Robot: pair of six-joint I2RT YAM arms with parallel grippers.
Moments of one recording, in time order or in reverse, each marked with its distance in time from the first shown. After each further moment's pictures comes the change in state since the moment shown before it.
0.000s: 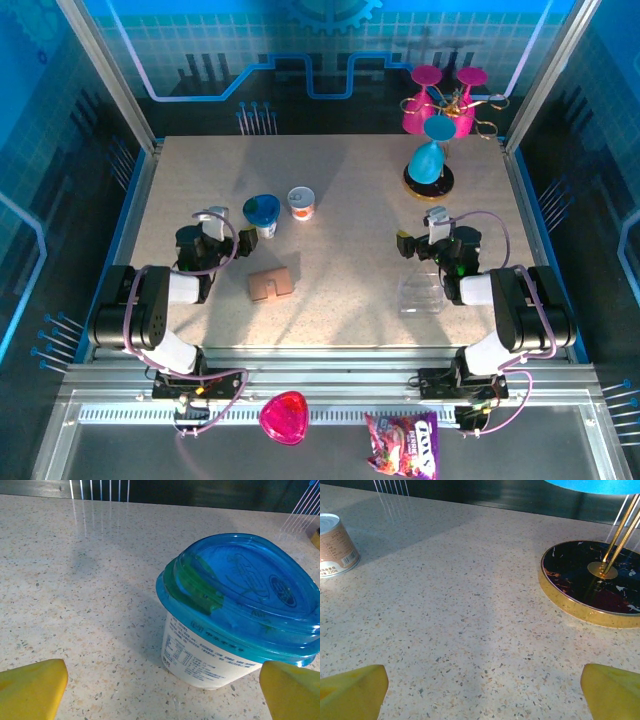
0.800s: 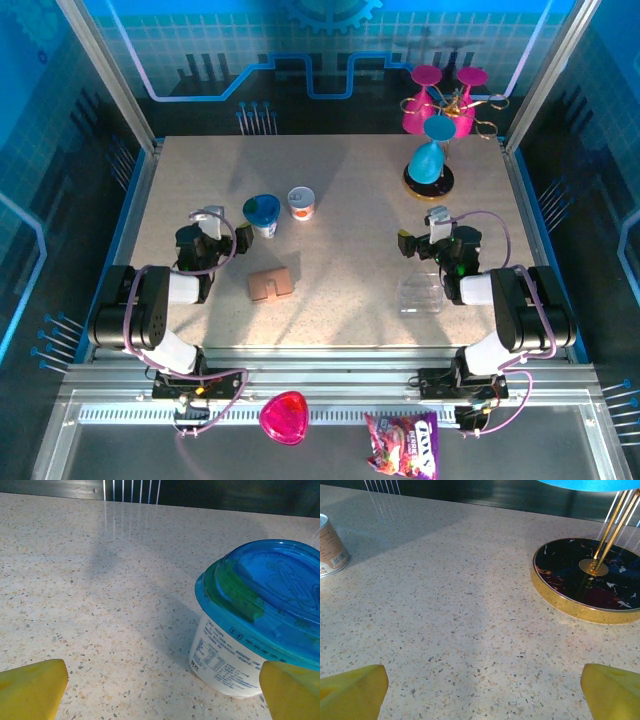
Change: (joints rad) left arm 0.001 0.000 0.000 0.000 -0.106 -0.012; right arm -0.002 0.000 0.002 -0.005 0.027 0.005
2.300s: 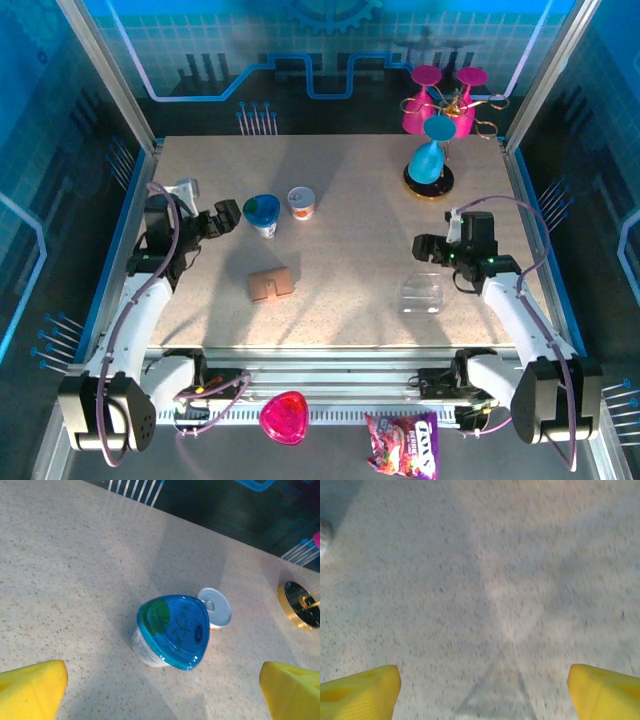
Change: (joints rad) left arm 0.000 -0.535 0.433 -1.153 0.035 -0.279; right arm 0.016 -0.487 0.321 -1.326 0.132 0.362
